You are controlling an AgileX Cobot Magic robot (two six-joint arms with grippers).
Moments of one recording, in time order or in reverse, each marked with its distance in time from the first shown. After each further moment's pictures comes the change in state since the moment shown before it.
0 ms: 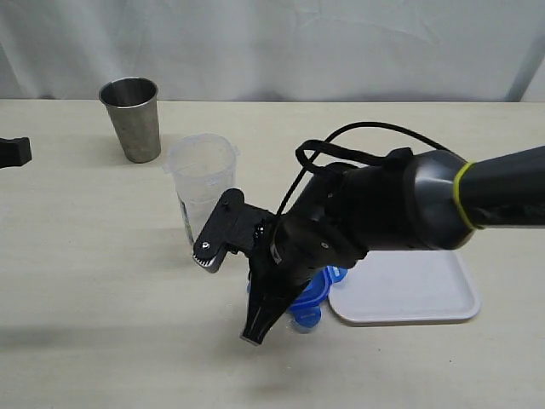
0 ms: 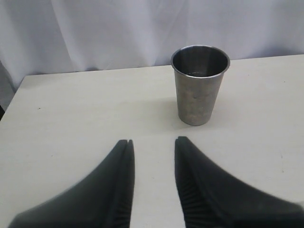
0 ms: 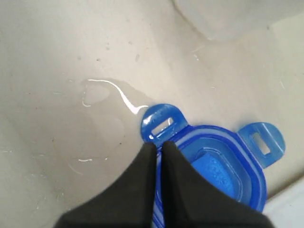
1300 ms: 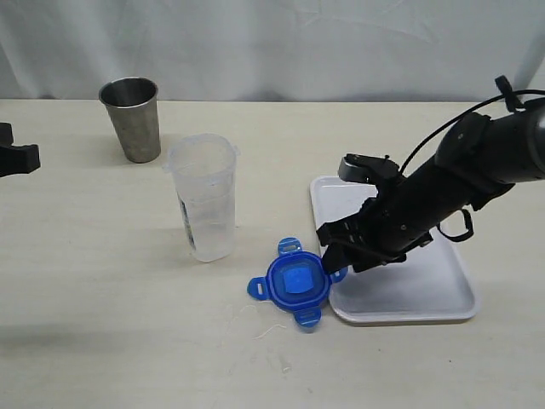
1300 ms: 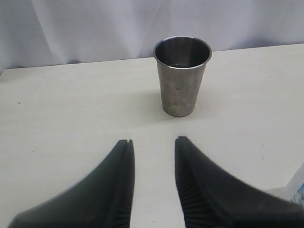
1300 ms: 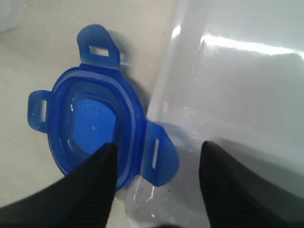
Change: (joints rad) left arm 0.000 0.000 0.000 0.000 0.063 -0.002; right arm -0.553 0.058 0.025 0.959 0.204 -0.411
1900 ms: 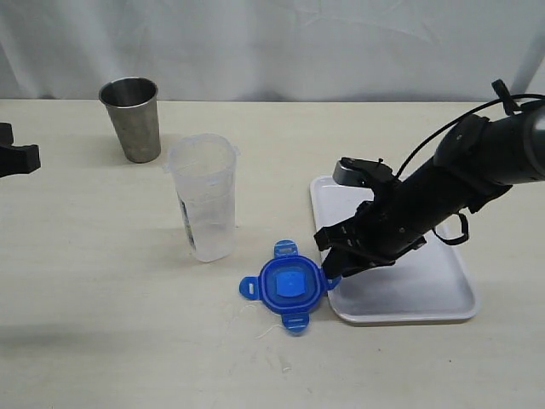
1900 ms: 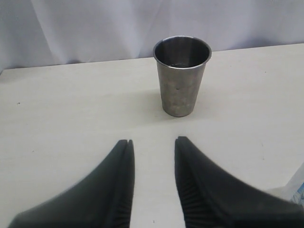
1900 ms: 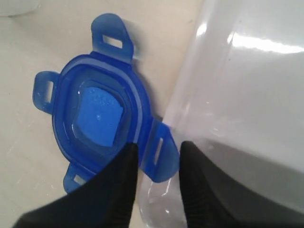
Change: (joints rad) left arm 0.000 0.000 0.000 0.000 0.000 0.000; right arm 0.000 0.009 0.000 0.049 0.039 -0.081
